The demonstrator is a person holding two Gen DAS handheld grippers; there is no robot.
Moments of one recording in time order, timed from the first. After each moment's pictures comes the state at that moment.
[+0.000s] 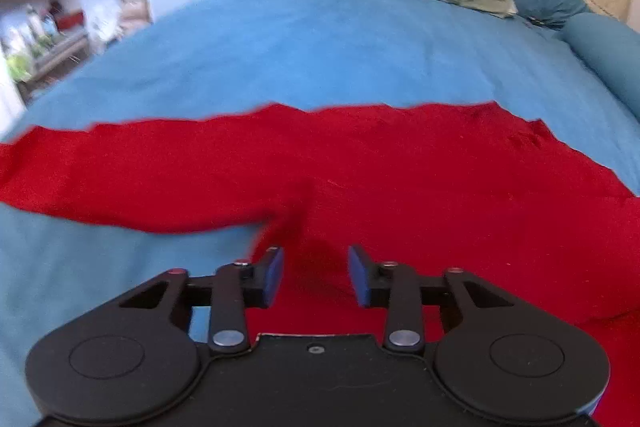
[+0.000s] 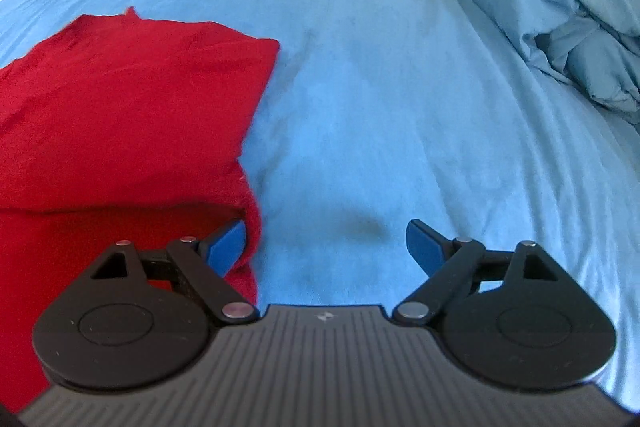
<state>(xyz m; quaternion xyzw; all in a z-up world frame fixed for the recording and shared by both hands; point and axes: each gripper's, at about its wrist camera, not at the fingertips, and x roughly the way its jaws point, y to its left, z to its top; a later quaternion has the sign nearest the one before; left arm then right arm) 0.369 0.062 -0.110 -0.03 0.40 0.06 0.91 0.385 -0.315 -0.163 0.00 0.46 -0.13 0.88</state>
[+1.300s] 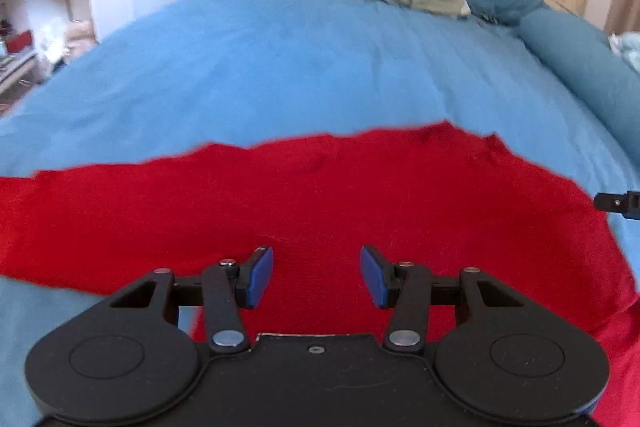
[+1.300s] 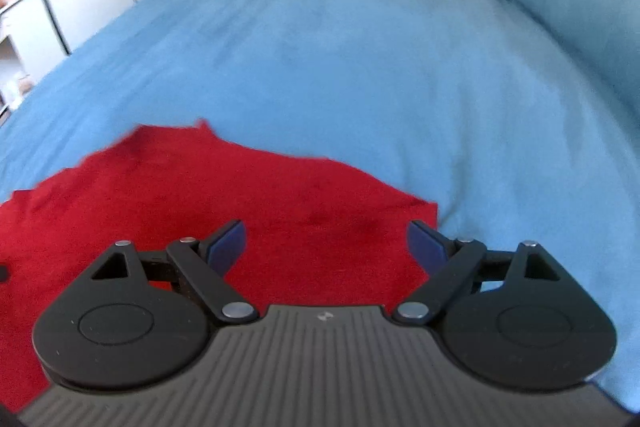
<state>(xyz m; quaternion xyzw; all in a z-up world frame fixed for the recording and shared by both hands) 0.394 0.057 -0.086 -0.04 0.39 -0.02 0.92 0.506 -0.265 -0.152 0.07 0.38 -0.04 0.92</state>
